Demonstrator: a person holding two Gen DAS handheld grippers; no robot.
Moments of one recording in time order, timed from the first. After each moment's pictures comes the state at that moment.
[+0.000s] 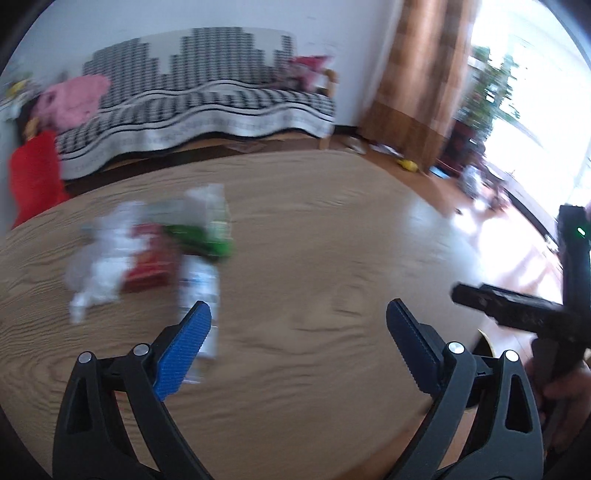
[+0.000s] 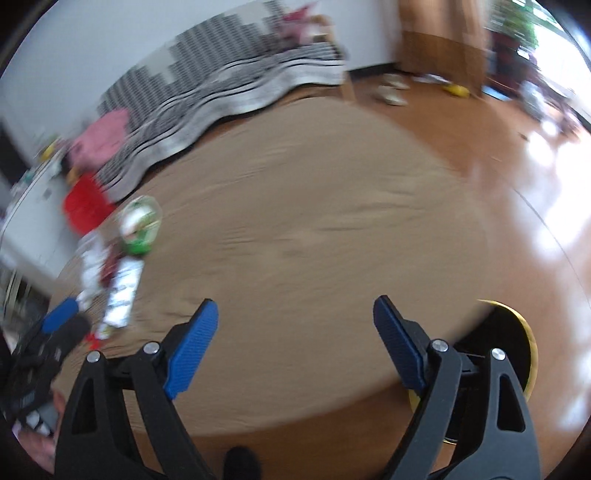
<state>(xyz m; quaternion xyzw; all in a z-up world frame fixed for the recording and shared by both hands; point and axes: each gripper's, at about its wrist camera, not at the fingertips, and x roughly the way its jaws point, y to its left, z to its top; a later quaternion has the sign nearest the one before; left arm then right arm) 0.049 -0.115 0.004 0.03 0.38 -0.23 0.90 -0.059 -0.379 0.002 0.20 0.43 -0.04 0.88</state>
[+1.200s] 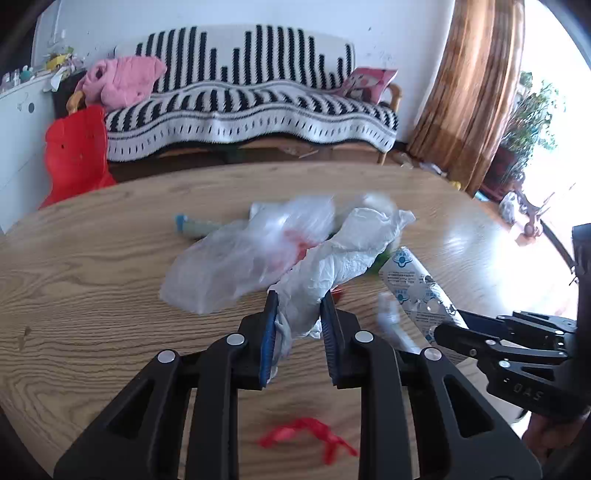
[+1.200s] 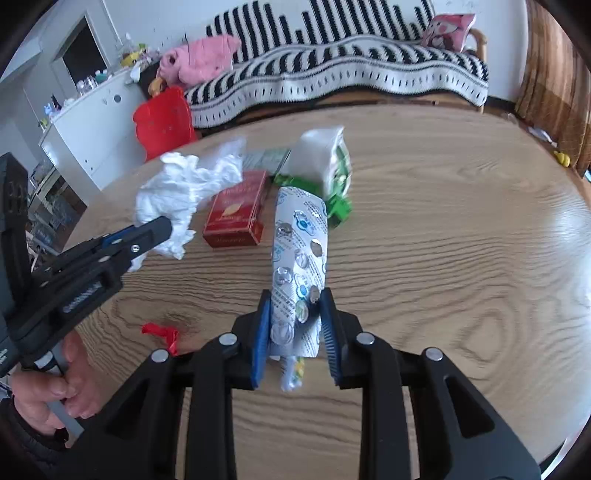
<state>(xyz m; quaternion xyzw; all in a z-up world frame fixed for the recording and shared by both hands) 0.124 -0.004 -0.019 0.00 0.37 -0.19 0.91 0.034 -0.198 -0.009 0.09 0.44 0.08 0.89</state>
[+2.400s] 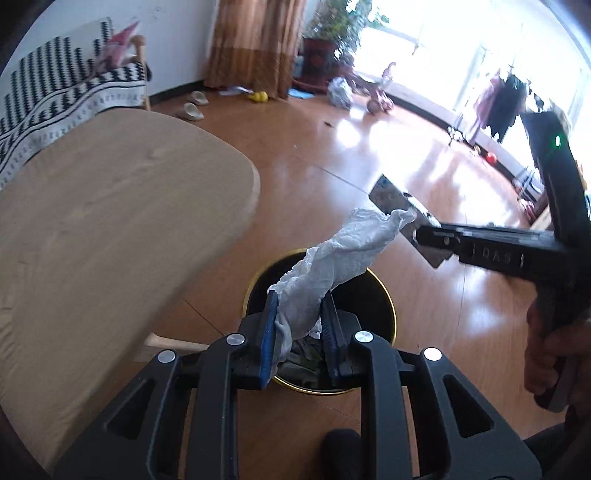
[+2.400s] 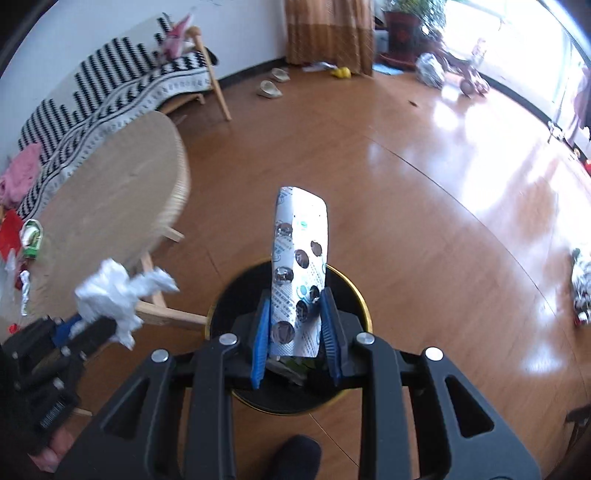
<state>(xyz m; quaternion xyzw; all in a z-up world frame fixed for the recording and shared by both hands) -0.116 -0.416 -0.083 0.16 0.41 -0.47 0.76 -0.293 -0.620 -0.069 0.23 0.44 -0.25 0.83</state>
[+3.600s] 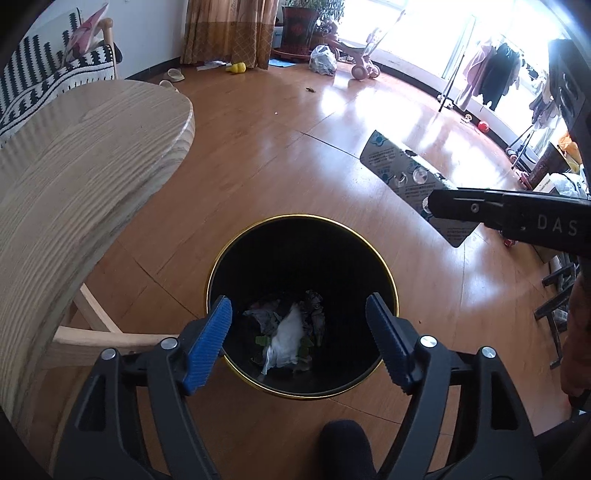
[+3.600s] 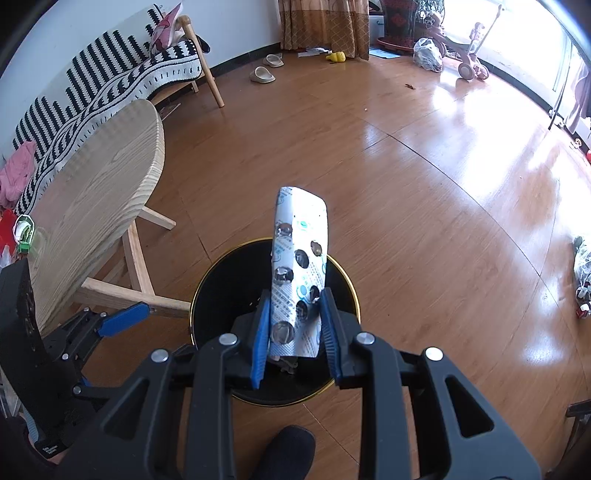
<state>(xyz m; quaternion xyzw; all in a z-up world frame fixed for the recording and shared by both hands) -0.117 -0.460 -0.135 0.19 0.44 -0.49 0.73 -0.283 -0.618 -0.078 0.24 0.46 -0.24 0.82</state>
